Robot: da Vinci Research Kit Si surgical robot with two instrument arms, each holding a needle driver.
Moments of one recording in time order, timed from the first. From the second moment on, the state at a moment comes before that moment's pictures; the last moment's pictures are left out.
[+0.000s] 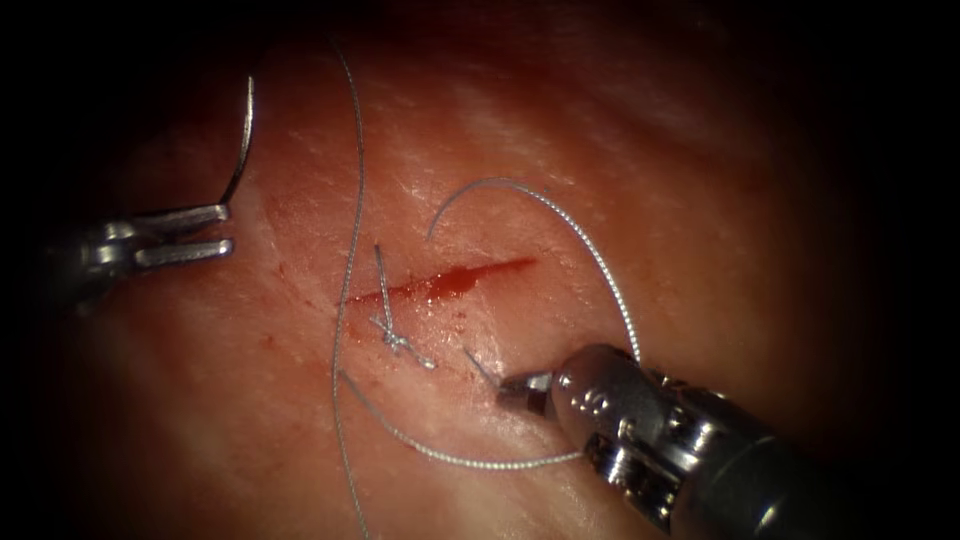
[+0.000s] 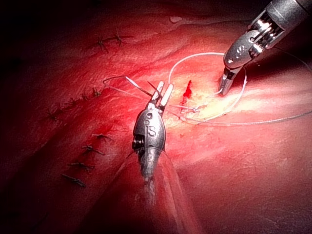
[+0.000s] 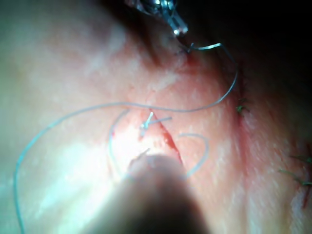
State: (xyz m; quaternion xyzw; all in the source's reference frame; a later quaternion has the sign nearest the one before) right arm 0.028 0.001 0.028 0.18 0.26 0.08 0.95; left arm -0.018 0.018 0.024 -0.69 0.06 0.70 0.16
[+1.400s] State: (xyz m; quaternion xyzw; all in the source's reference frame) right arm 0.015 -0.009 0.020 0.29 0.17 0.00 0.94; left arm -0.018 0.019 0.024 -0.69 0.06 0.70 0.16
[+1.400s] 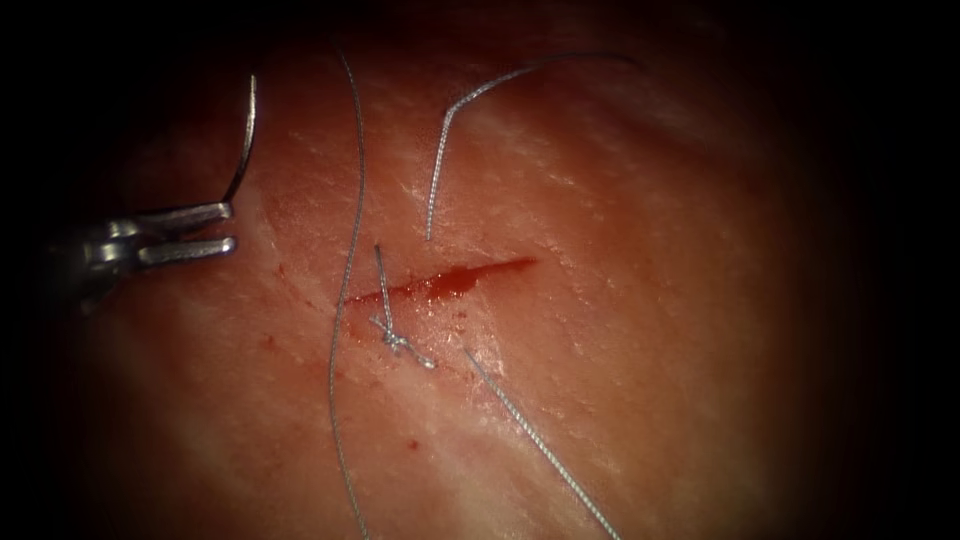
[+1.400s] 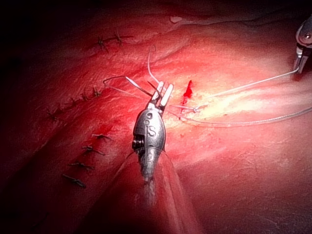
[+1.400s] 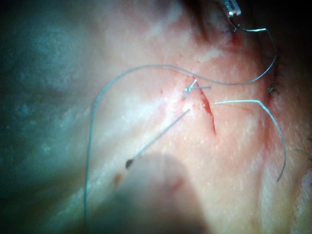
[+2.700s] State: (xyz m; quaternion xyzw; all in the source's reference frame) right arm 0.028 0.004 0.024 0.14 0.36 0.22 0.89; left arm -0.019 0.018 0.025 -0.69 0.06 0.70 0.17
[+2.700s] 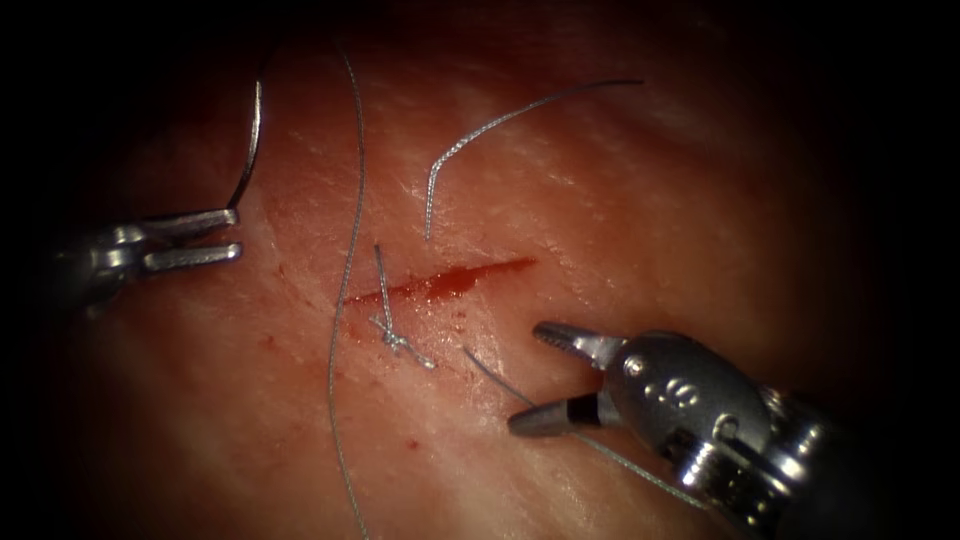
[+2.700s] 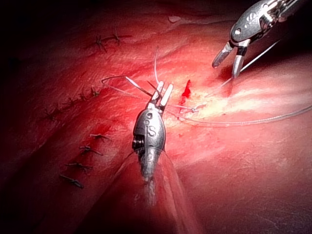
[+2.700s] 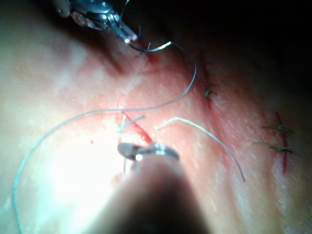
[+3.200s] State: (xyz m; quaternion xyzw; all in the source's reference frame) right arm 0.030 0.002 0.029 0.13 0.24 0.17 0.95; left arm -0.018 0.018 0.025 -0.69 0.06 0.70 0.16
